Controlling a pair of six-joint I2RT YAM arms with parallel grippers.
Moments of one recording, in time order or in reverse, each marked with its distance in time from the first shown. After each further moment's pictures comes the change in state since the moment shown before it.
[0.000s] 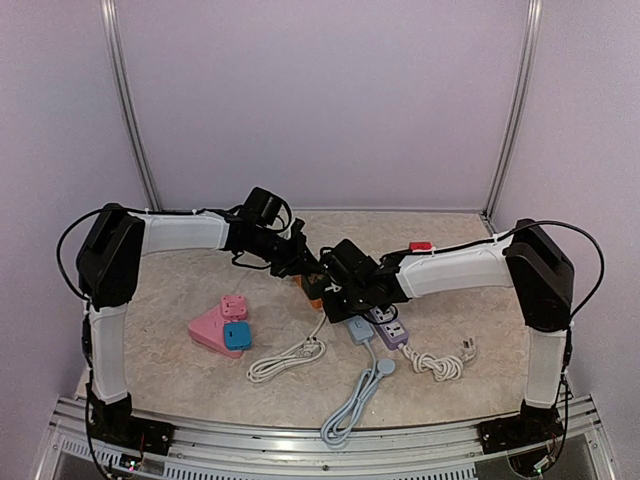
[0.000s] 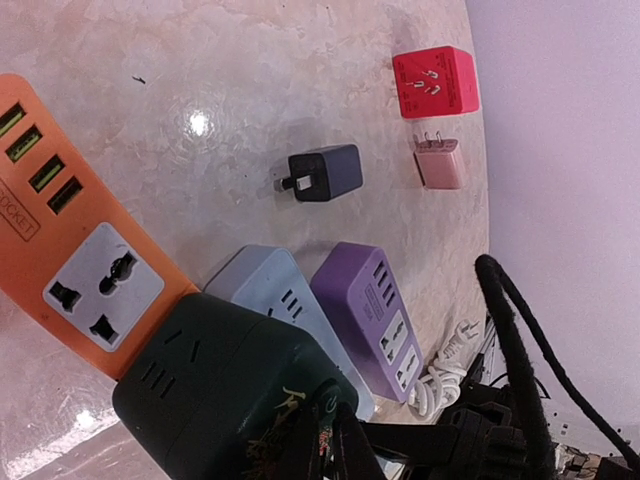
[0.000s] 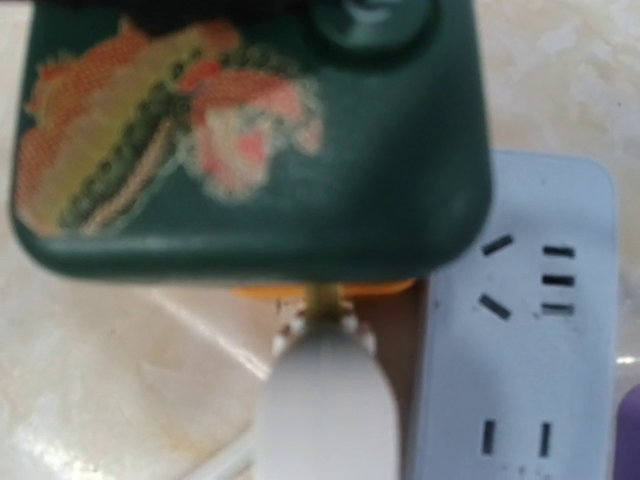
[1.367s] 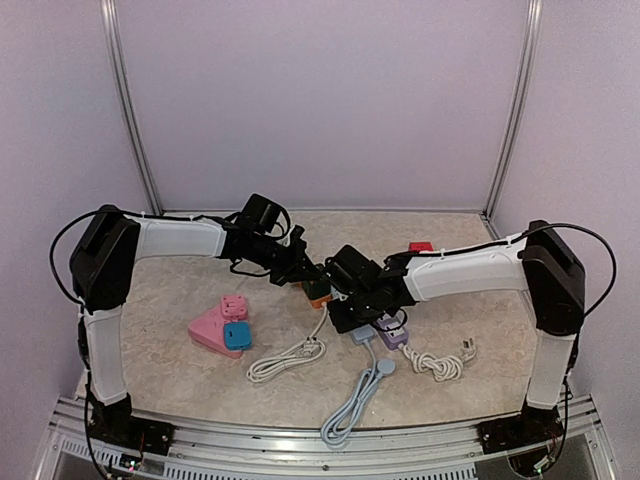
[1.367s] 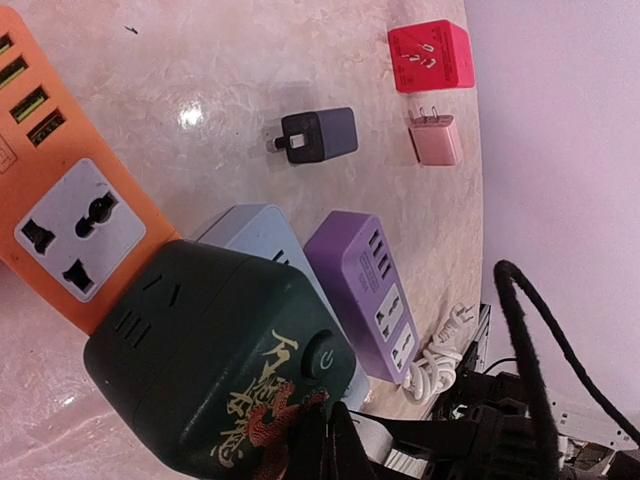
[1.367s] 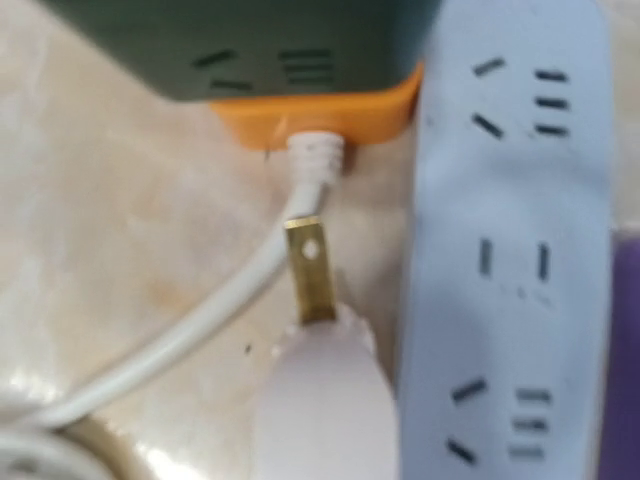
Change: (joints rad) left arm -0.020 -0.048 -0.098 0.059 0.009 -0.033; right arm 0.028 -0.059 -0.034 -0.125 -0.006 0.042
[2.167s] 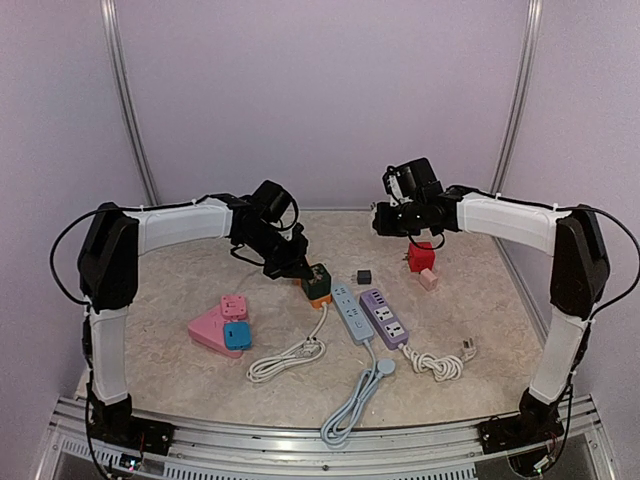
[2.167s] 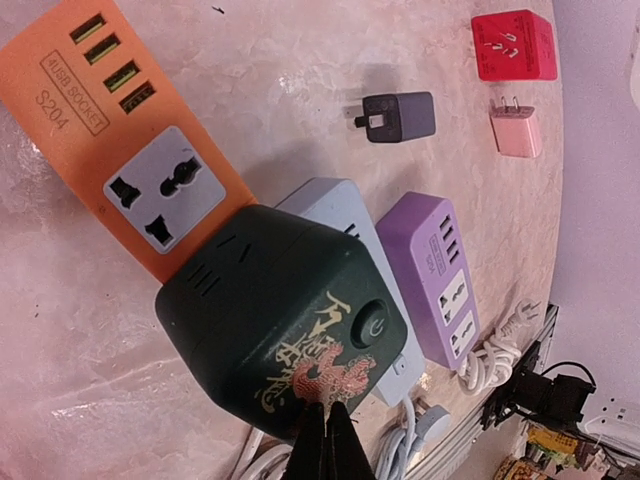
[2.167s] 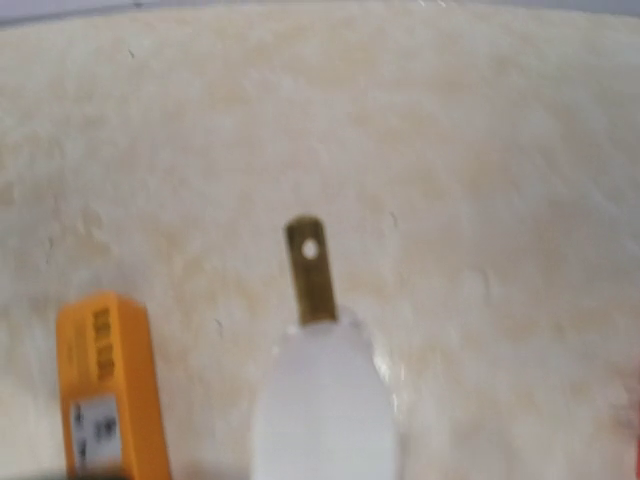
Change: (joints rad) left arm -0.027 0.039 0.245 -0.400 -0.147 0.102; right arm -0.403 -0.122 0.153 0.089 -0.118 -0.096
